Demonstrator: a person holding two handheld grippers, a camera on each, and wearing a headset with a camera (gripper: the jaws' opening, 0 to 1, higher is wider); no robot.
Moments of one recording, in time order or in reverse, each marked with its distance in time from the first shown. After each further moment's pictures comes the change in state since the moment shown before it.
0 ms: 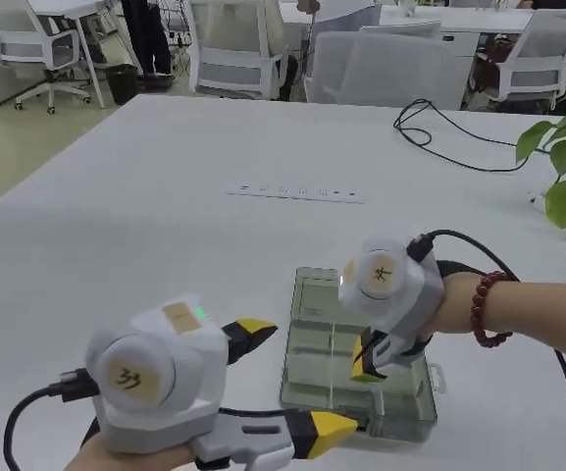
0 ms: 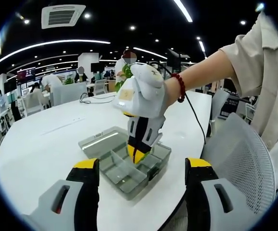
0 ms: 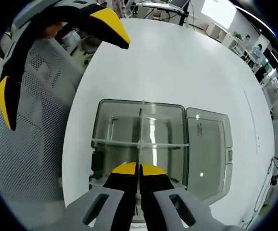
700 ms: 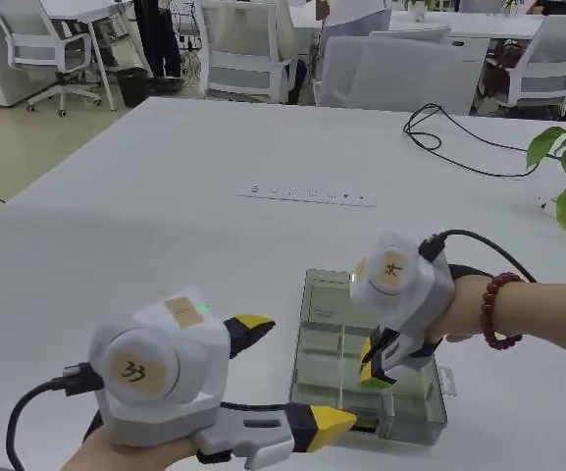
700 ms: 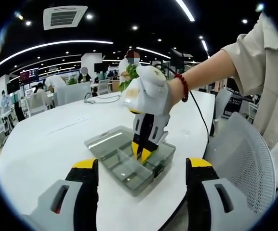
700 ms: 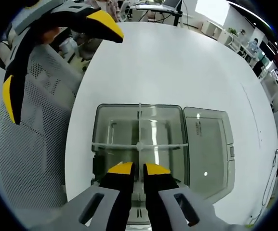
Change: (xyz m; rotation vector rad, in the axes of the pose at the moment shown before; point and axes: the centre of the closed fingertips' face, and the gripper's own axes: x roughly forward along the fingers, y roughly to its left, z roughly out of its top) left arm -0.010 0.010 -0.001 0.006 0.006 0.036; right arm -0.003 -0.001 0.003 0.073 -0.053 0.015
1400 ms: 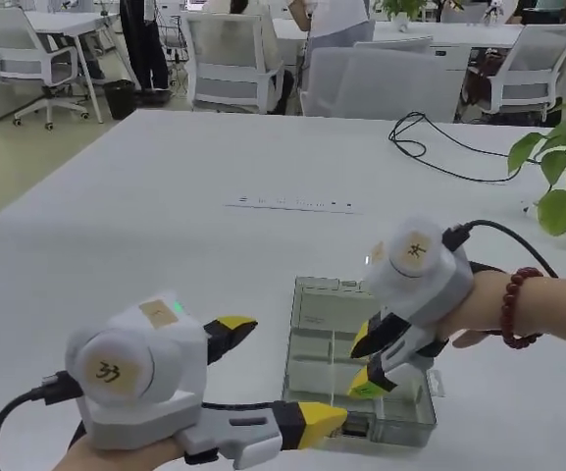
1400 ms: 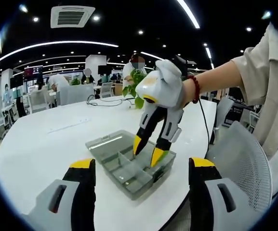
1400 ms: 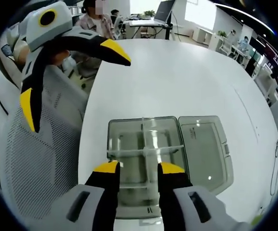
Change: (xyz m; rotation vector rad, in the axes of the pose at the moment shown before) left arm -0.003 0.003 0.008 -0.051 -0.050 0.009; right arm -0.029 0.010 0.011 0.071 -0.131 -0.009
